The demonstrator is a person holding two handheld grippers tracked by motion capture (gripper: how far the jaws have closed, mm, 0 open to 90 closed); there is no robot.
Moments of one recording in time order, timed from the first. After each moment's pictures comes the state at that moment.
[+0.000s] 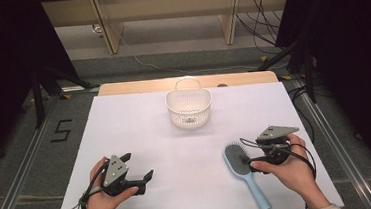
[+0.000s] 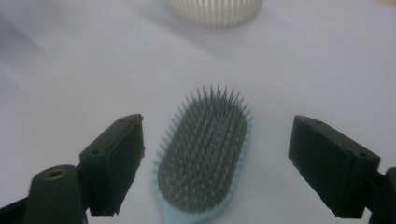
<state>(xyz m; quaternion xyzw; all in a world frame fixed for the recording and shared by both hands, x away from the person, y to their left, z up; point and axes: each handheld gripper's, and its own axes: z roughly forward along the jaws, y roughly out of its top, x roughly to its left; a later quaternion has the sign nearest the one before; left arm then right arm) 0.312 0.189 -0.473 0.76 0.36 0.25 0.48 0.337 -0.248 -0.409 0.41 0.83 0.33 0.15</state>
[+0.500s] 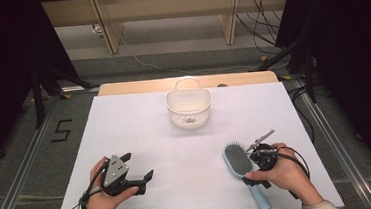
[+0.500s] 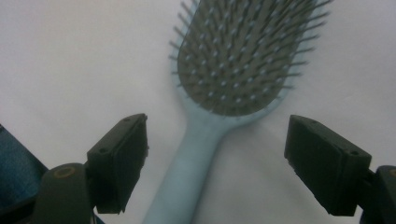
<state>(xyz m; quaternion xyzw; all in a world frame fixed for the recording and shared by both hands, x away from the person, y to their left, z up) 0.313 0.188 -0.472 0.77 0.35 0.25 0.48 0.340 -0.234 -0.436 0.44 0.89 0.15 0.03</state>
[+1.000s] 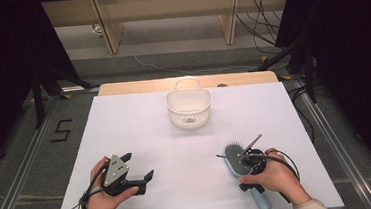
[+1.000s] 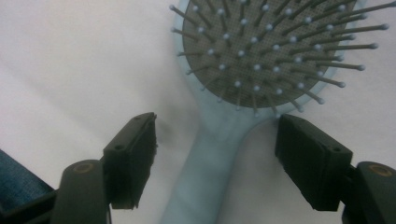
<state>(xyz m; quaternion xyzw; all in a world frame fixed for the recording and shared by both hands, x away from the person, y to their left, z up) 0.312 0.188 -0.472 0.77 0.35 0.25 0.48 0.343 -0.216 -0.458 0.46 0.88 0.08 -0.01</state>
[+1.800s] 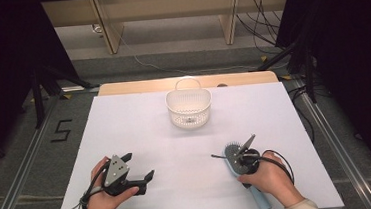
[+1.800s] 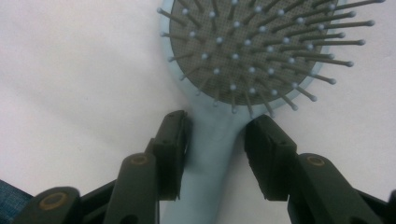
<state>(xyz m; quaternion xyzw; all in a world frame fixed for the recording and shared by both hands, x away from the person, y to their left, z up) 0.313 0.187 -0.473 0.77 0.35 0.25 0.48 0.343 -0.202 -0.456 0.49 0.87 0.03 0.03</state>
